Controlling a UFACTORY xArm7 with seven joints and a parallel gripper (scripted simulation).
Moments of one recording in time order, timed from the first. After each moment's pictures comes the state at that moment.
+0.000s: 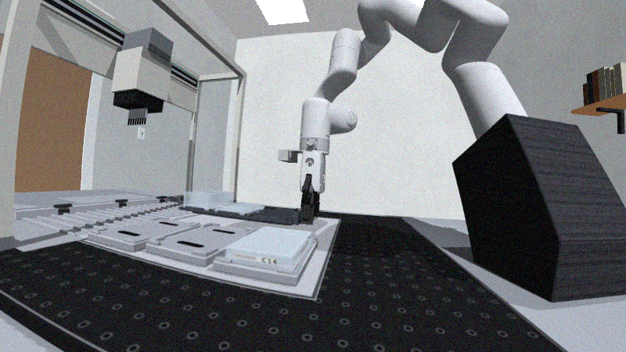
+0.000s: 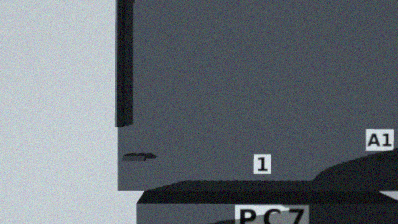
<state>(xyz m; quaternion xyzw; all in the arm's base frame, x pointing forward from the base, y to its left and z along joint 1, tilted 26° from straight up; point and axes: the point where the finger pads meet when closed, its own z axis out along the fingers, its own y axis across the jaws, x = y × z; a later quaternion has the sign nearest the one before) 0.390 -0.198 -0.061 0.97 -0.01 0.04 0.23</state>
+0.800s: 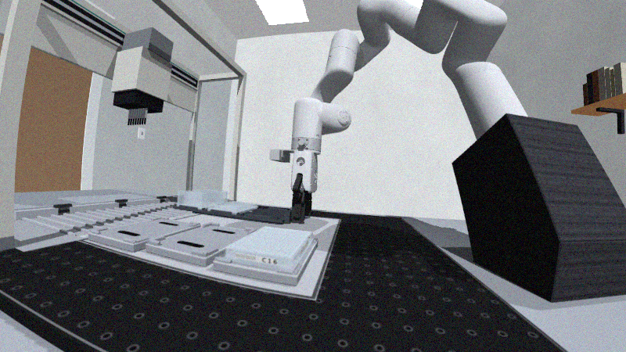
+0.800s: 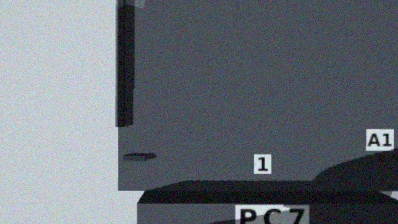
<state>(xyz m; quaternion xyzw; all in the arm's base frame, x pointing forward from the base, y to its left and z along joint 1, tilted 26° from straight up) 0.412 -0.198 -0.059 0.97 -0.01 0.04 0.22</state>
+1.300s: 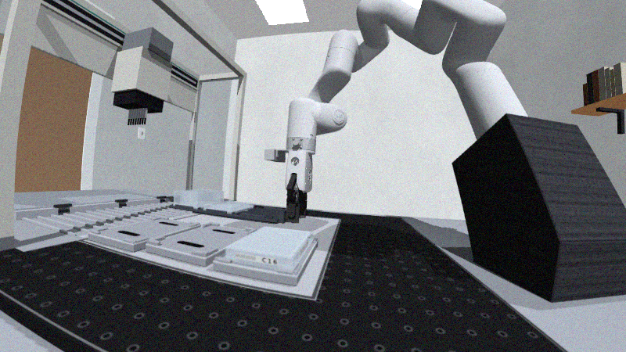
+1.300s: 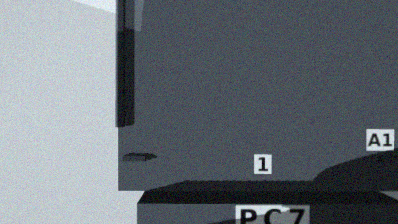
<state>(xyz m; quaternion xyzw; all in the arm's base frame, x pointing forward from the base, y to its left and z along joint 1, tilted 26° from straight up) 0.425 -0.198 -0.058 0.97 -0.01 0.04 0.22</state>
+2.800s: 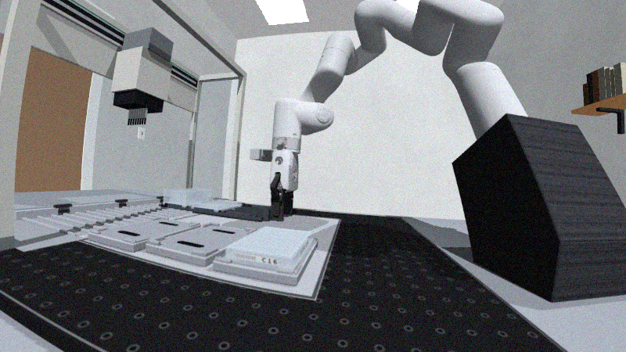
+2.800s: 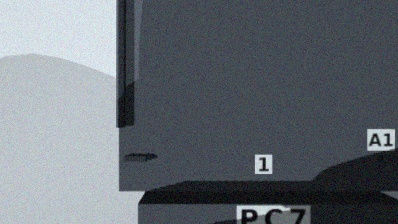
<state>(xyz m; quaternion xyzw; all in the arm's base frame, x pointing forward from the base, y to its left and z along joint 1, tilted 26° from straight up) 0.464 -0.198 -0.055 0.97 -0.01 0.04 0.22</state>
